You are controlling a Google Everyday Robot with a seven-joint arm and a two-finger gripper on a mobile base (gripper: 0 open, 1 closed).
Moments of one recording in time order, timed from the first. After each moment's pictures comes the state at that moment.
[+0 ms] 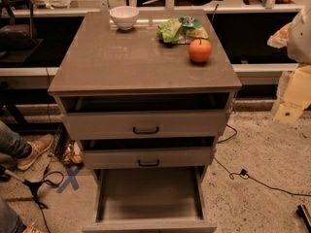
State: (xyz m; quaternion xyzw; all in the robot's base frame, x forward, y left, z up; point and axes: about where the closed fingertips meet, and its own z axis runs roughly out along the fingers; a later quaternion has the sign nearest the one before) arm 0.438 -0.217 0.976 -0.60 0.78 -0.03 0.16
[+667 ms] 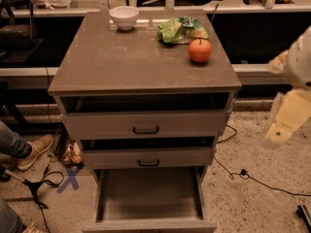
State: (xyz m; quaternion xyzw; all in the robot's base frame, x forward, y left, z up) arm 0.426 -0.216 0.939 -0.57 0.81 0.02 0.16
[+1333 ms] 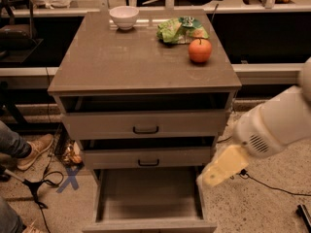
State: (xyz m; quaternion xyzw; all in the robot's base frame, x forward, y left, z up) arm 0.394 -0.141 0.819 -0.44 0.86 0.18 0.18
